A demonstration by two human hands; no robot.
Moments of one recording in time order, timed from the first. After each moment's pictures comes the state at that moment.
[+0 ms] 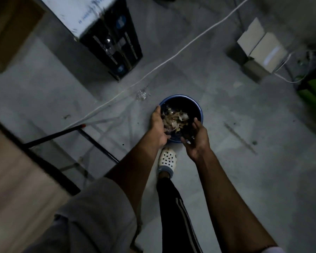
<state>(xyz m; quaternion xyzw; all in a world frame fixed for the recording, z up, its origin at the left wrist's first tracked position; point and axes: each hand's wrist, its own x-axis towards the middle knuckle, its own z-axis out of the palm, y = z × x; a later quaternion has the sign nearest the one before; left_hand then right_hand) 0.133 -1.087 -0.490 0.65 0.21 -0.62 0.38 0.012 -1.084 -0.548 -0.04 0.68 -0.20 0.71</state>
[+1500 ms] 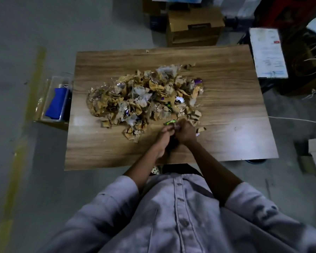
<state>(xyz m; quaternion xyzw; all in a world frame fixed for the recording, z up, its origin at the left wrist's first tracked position) 0.288 -0.403 -0.239 0.65 0.16 -0.44 0.61 0.270 -0.516 -0.269 -0.88 0.28 0.12 0.36</state>
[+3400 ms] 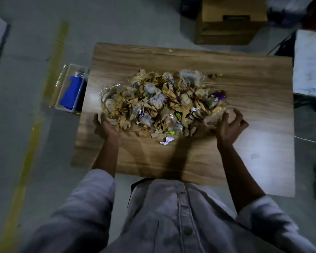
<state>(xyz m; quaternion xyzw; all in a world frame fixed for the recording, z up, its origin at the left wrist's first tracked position) 0.429 -0.257 -0.258 0.65 0.48 -0.08 0.58 0.337 -0.613 -0.267 -0.73 0.49 -0.10 0.47</state>
